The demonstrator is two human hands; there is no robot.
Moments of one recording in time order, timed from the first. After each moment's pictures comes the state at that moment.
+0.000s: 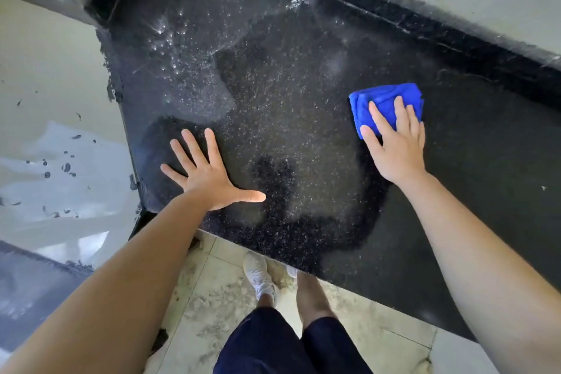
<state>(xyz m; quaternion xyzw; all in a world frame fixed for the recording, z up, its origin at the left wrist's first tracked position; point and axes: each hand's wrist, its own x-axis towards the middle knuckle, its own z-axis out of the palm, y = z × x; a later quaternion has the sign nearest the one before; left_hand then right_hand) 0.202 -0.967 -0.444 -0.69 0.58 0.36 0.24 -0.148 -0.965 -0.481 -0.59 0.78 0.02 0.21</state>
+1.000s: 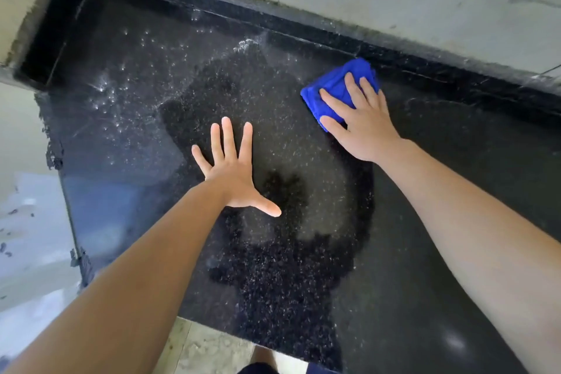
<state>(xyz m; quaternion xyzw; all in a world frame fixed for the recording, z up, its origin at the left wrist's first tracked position) 0.071 -1.064 -0.446 -0.58 0.69 0.30 0.30 -0.194 -1.081 -0.483 -0.69 0.69 0.05 0.20</state>
